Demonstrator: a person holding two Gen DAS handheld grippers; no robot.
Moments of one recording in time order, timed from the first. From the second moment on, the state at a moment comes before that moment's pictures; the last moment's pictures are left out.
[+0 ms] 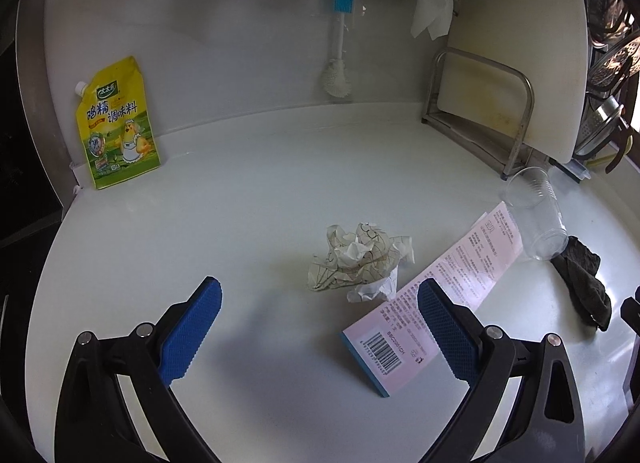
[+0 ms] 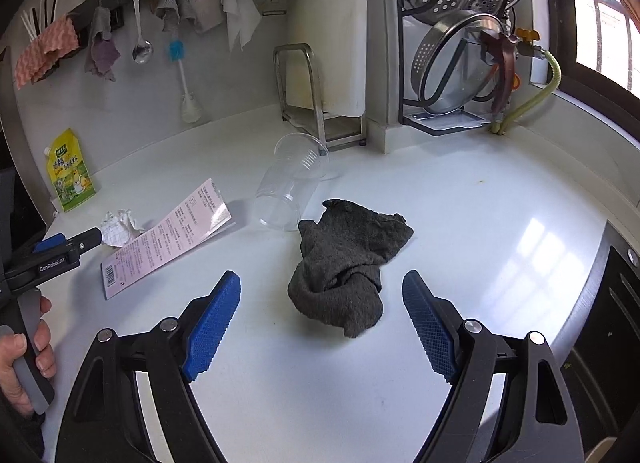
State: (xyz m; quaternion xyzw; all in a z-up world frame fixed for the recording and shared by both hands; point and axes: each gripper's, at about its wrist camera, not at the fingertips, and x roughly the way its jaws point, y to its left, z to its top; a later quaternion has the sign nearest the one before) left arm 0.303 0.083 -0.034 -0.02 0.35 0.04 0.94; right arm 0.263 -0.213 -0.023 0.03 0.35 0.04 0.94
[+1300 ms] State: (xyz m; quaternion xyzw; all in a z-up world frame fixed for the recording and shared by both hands) left arm 0.349 0.070 -0.051 0.00 0.39 0.05 0.92; right arm 0.324 -0.206 -0.061 0.01 0.43 0.04 0.90
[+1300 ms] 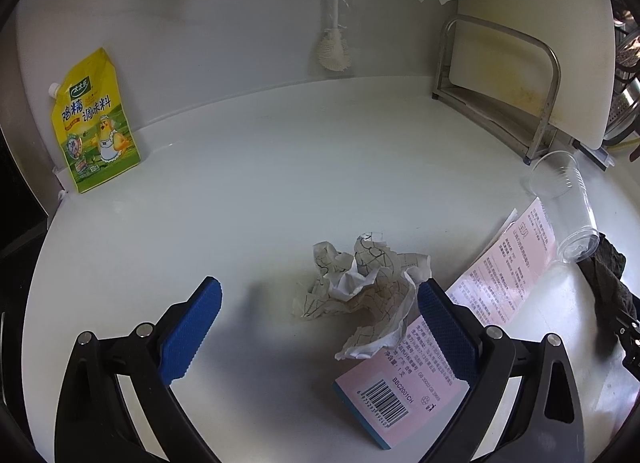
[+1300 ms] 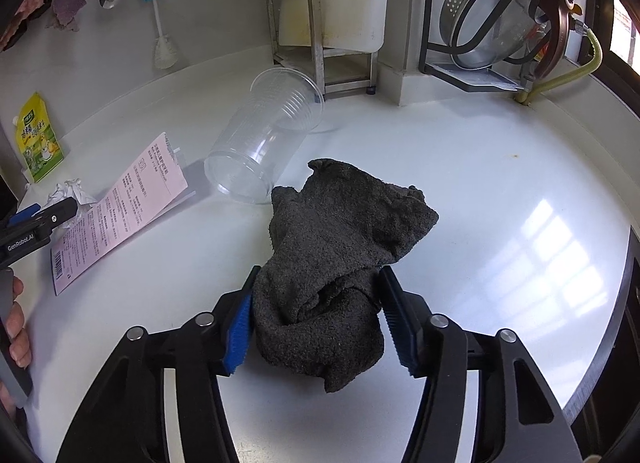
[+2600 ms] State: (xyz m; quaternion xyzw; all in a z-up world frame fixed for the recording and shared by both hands) left arm 0.331 0.069 -0.042 0.00 0.36 0.03 0.93; right arm 0.310 -0.220 -0.054 0.06 0.41 0.06 0.91
